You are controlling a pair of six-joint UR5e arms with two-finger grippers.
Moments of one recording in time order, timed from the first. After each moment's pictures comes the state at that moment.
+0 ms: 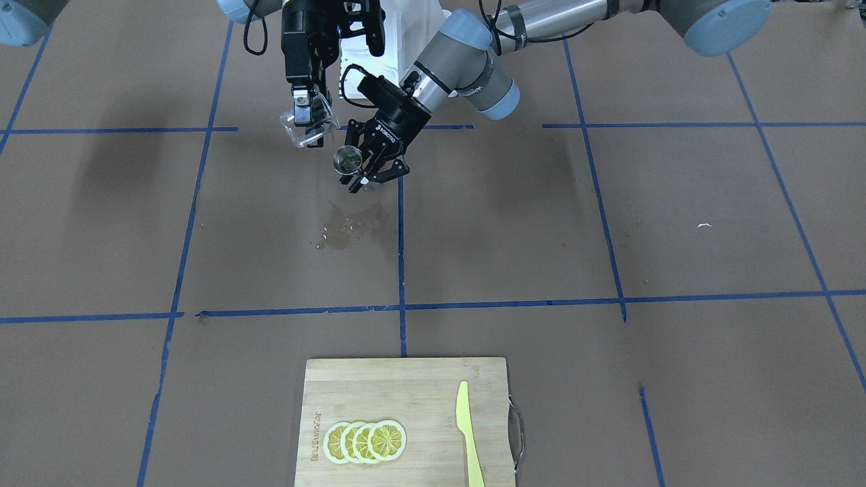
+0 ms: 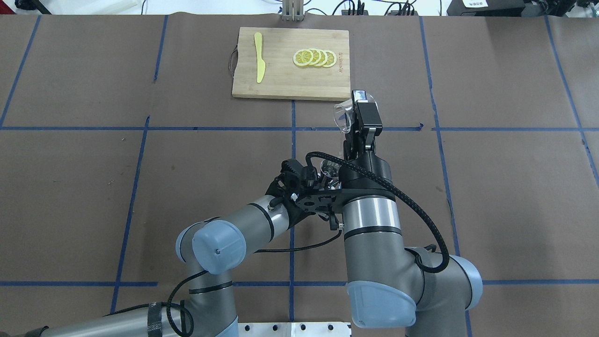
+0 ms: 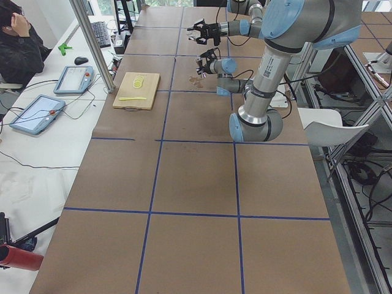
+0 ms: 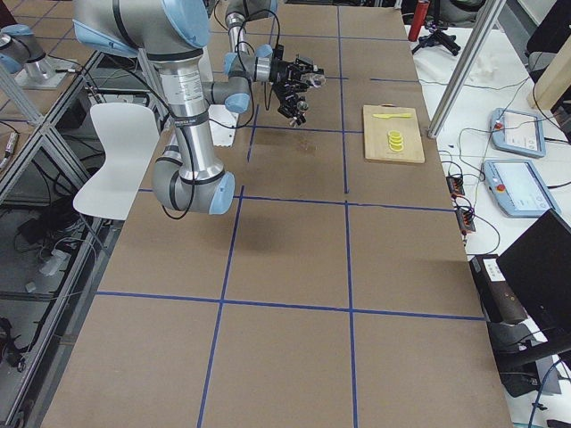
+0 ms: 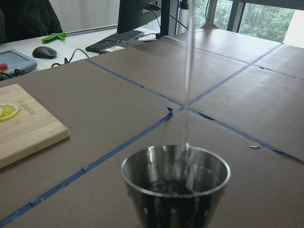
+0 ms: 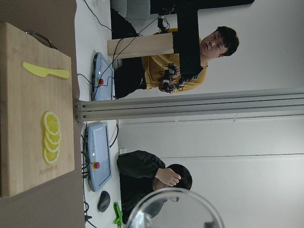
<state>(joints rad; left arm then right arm) -0.26 -2.26 -1.42 -2.69 -1.24 -0.50 0.16 -1.11 1.98 -1.19 0.27 -0.43</state>
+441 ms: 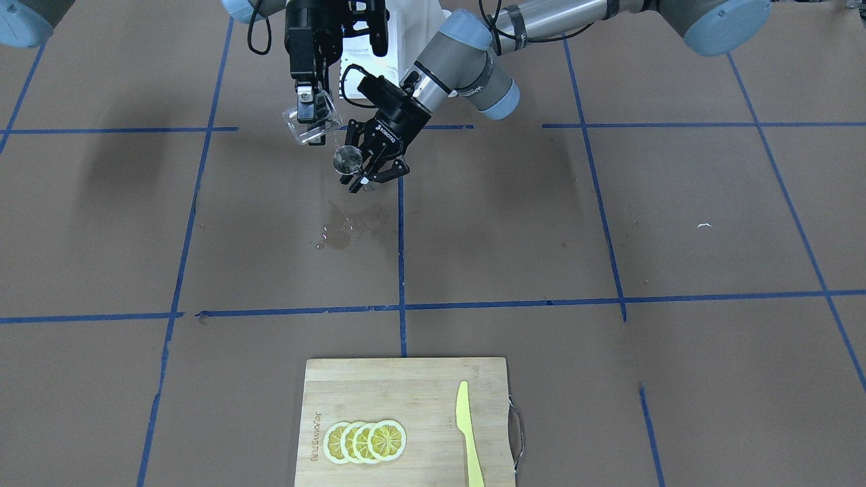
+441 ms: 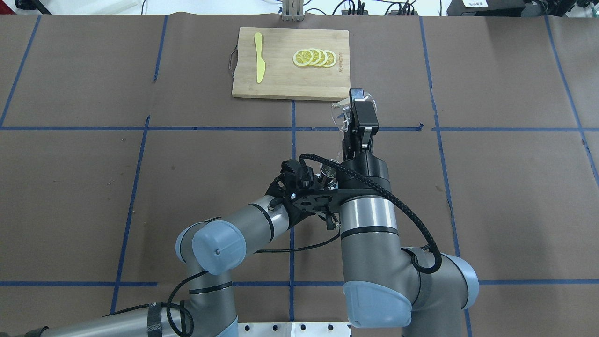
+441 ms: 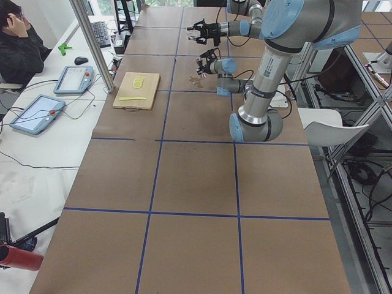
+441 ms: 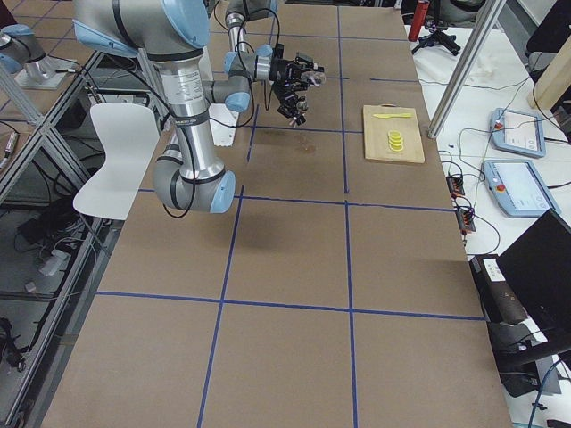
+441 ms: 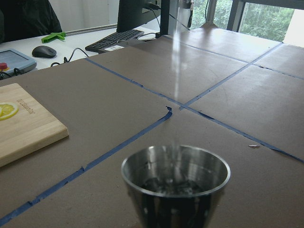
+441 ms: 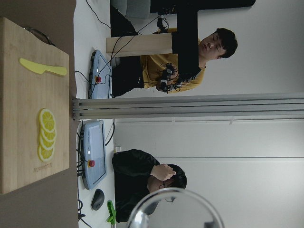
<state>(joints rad) -0.26 -2.26 -1.42 -2.69 -1.24 -0.50 0.16 -1.10 1.97 -1.19 0.26 -0.46</state>
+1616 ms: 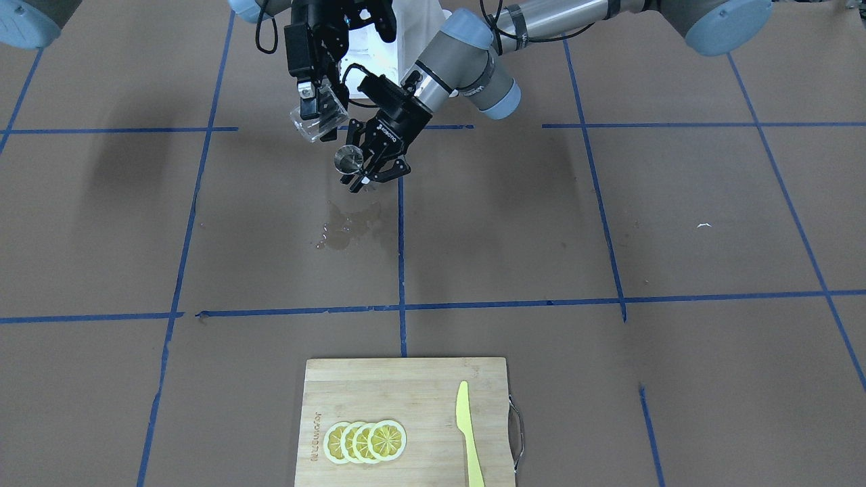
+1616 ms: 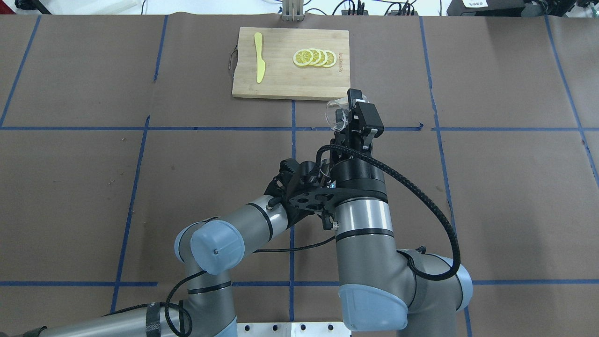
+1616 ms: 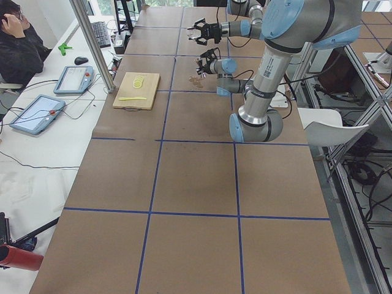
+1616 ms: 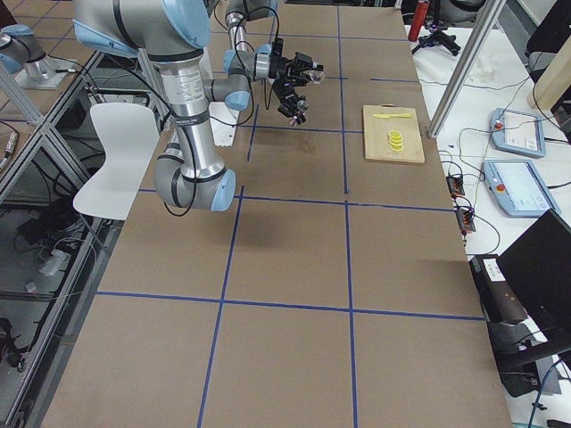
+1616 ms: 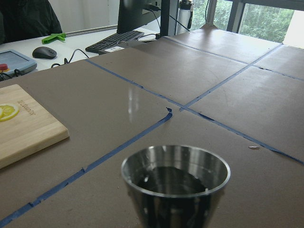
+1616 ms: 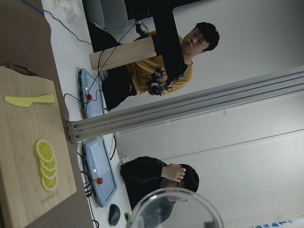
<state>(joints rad) -0.26 -2.26 -1.43 -2.69 -1.24 -0.50 0.16 -1.09 1.96 -1.17 0.25 -0.21</state>
